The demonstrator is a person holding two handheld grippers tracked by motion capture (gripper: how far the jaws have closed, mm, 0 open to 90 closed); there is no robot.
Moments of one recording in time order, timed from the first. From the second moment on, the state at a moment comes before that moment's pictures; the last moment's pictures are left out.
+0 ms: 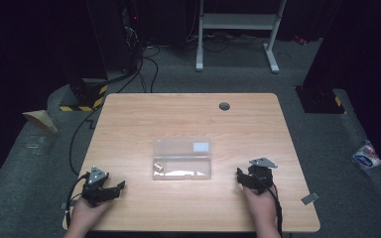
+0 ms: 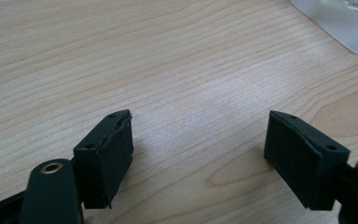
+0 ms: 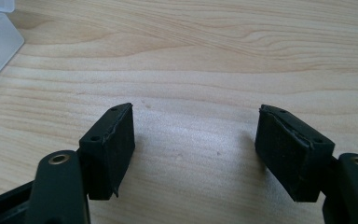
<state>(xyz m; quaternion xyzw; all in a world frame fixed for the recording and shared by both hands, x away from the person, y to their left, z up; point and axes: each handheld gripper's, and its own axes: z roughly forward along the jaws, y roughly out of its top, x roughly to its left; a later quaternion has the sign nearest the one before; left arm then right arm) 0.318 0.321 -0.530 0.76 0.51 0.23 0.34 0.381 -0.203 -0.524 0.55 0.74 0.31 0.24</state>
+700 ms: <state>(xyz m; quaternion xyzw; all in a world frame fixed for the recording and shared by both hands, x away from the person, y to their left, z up) 0.317 0.320 -0.530 0.76 0.50 0.23 0.34 0.375 -0.200 -0.524 0.56 0.73 0.31 0.25</state>
